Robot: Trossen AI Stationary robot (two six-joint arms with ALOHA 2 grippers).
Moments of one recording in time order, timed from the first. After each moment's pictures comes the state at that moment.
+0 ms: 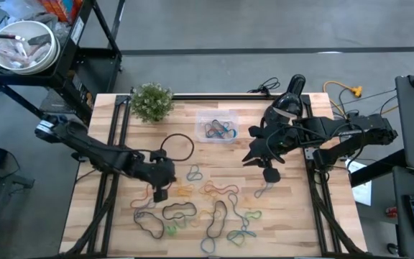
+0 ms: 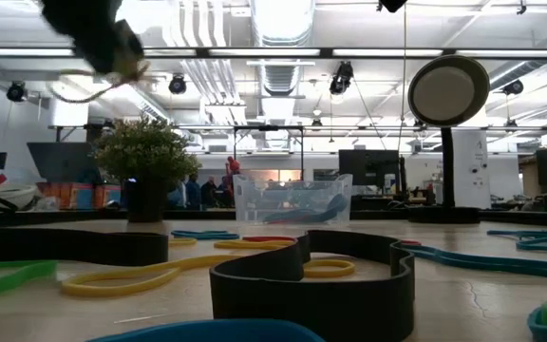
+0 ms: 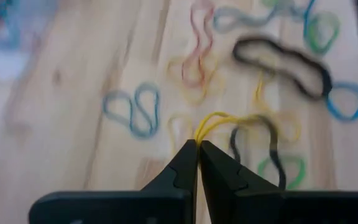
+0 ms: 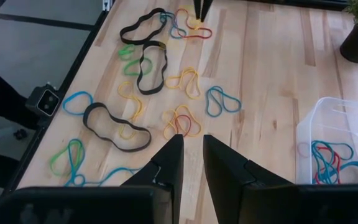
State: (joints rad) left arm -0.39 1.20 0.94 -0.61 -0.24 -0.49; right arm 0.14 1.26 1.30 -0.78 -0.10 0.01
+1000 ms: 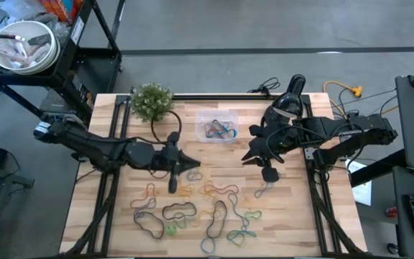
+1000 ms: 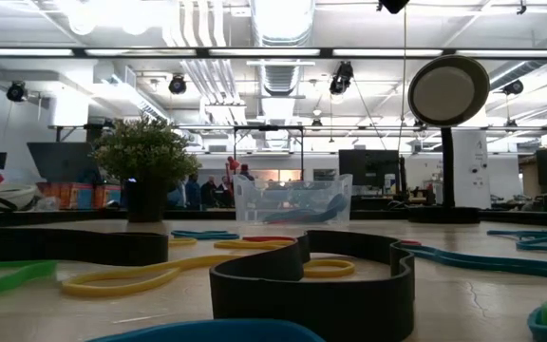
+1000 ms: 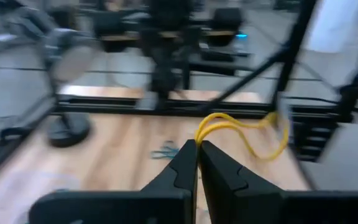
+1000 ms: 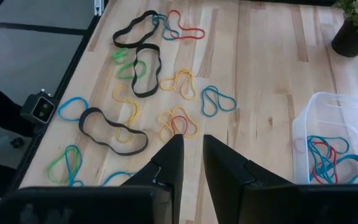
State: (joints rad) left arm -0.30 1.19 1.04 -0.04 -0.34 -0.13; right arm 0.14 1.26 1.30 -0.77 -0.08 0.05
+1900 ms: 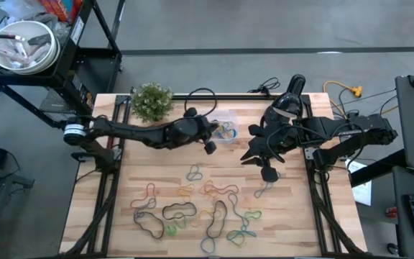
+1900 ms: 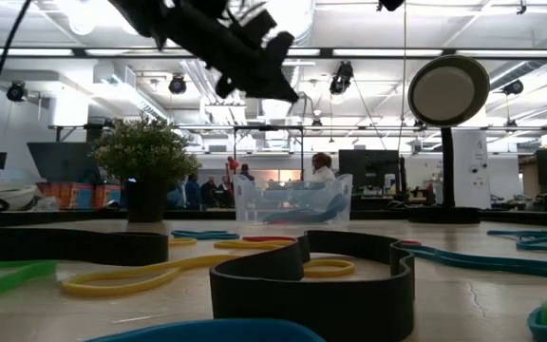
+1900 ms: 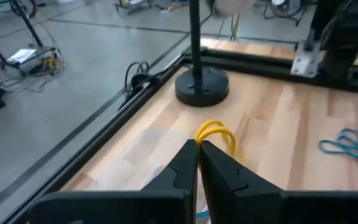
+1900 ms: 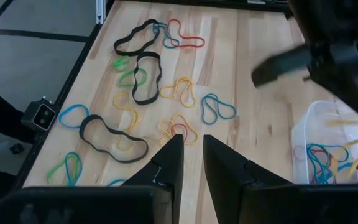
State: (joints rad) left arm 0.09 1.59 1.04 0.21 -0.43 -0.07; right arm 0.14 1.26 1.30 -0.74 -0.08 0.04
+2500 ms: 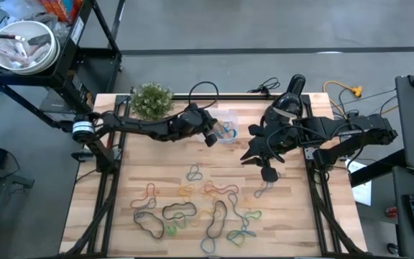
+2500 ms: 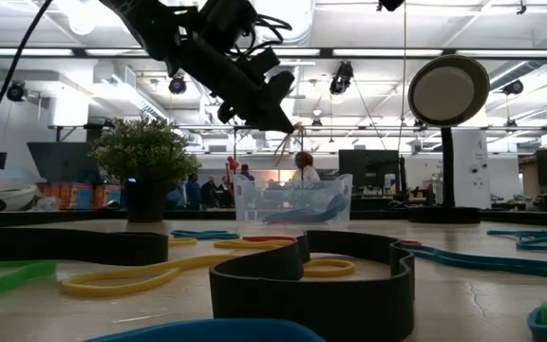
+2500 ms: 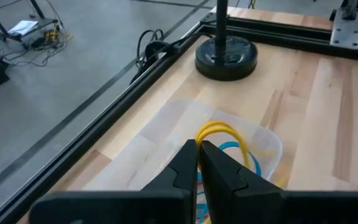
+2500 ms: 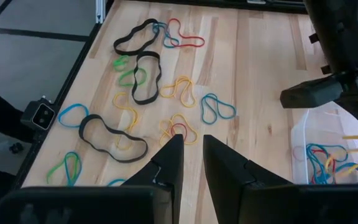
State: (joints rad) left arm 0.21 1.66 1.05 0.19 -0.34 -0.08; right arm 0.14 1.26 1.30 -0.74 -0.07 0.04
